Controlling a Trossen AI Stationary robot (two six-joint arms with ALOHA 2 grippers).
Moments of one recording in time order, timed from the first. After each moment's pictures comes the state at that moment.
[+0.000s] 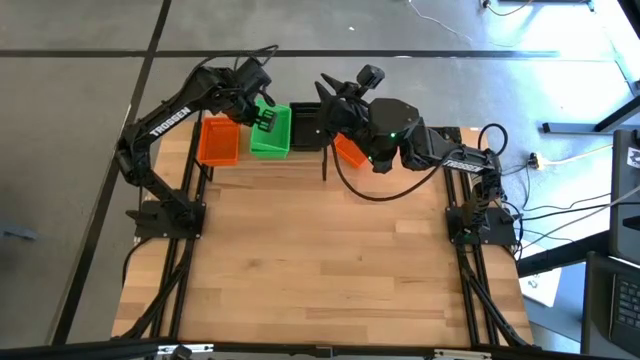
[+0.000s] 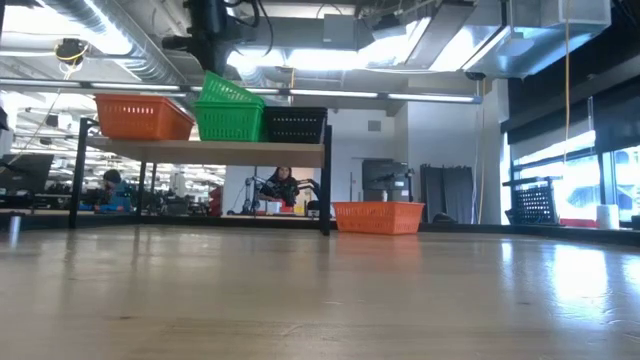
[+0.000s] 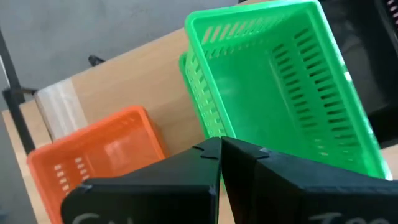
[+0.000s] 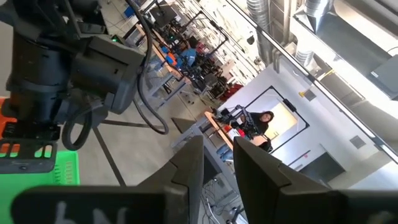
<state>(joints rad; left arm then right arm) 0.65 1.55 1.79 -1.37 -0.27 -0.52 0.04 1.89 2.32 -0.33 0.98 -0.86</state>
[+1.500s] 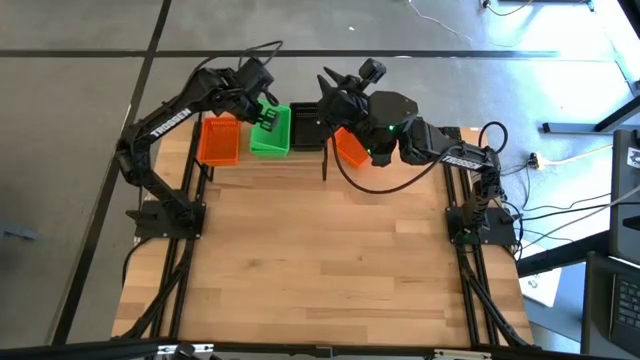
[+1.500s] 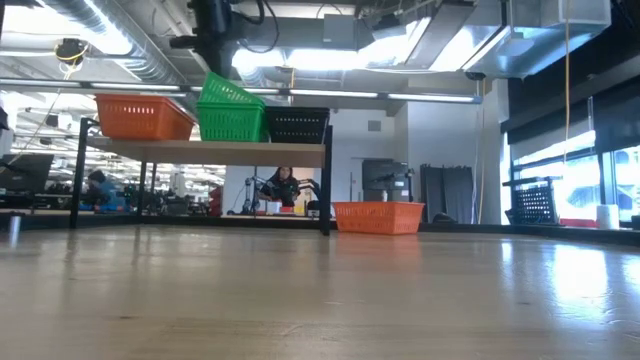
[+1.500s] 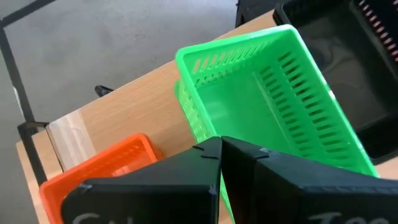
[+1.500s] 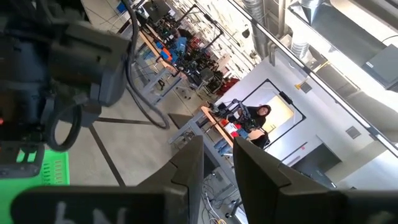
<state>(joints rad) 0.64 1.55 1.79 -1.31 -0.32 -0.44 0.01 1.89 2.32 -0.33 0.98 -0.84</state>
